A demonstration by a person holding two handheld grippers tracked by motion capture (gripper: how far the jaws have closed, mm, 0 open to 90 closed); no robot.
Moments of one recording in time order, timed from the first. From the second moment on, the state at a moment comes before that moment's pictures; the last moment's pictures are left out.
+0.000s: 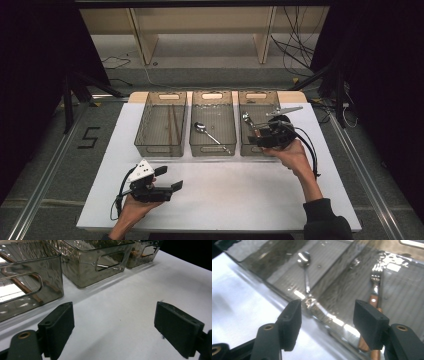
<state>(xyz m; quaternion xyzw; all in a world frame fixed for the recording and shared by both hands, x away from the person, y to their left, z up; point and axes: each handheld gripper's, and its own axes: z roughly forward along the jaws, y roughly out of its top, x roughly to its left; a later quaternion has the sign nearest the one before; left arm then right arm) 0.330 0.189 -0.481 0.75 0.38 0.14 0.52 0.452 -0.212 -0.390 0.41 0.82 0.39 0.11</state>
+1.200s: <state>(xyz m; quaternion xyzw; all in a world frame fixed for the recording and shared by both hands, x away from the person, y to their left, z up) 0.330 0.189 -0.481 0.75 0.38 0.14 0.52 0.374 -0.209 -0.420 0.36 0.78 0.50 0.11</state>
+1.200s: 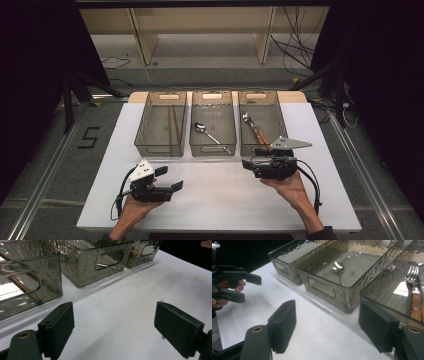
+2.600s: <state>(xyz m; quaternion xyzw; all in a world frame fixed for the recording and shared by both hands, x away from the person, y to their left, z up) 0.325 0.187 -0.482 0.76 0.37 0.13 0.52 0.327 -0.232 -0.467 0.36 0.77 0.51 0.13</state>
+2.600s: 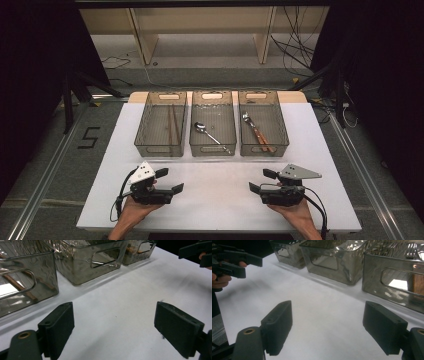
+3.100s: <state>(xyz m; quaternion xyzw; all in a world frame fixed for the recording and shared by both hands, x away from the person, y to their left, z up) 0.326 0.187 -0.482 0.76 0.37 0.13 0.52 0.326 -0.234 -0.466 0.36 0.76 0.52 0.13</state>
